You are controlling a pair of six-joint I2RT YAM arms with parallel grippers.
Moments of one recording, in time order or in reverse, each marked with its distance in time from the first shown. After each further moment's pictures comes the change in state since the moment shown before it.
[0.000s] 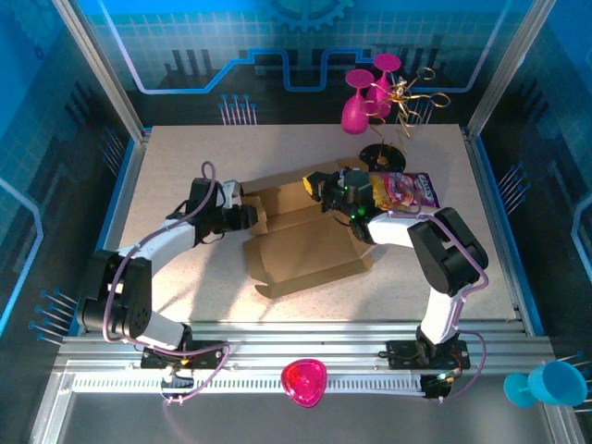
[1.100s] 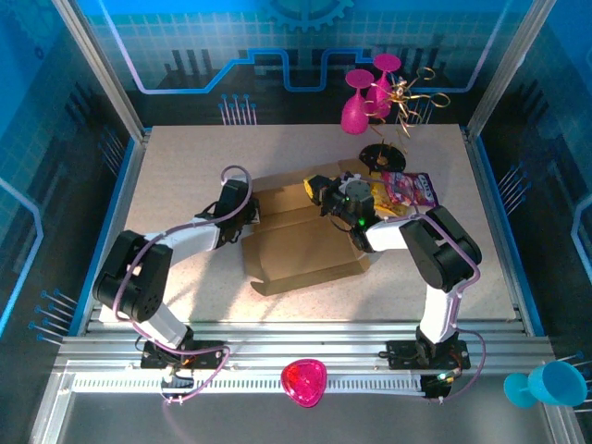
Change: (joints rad) left arm -0.185 0.140 0.035 0.181 -0.589 -0.063; right arm 0.013 0.048 -0.079 0.226 0.038 0.027
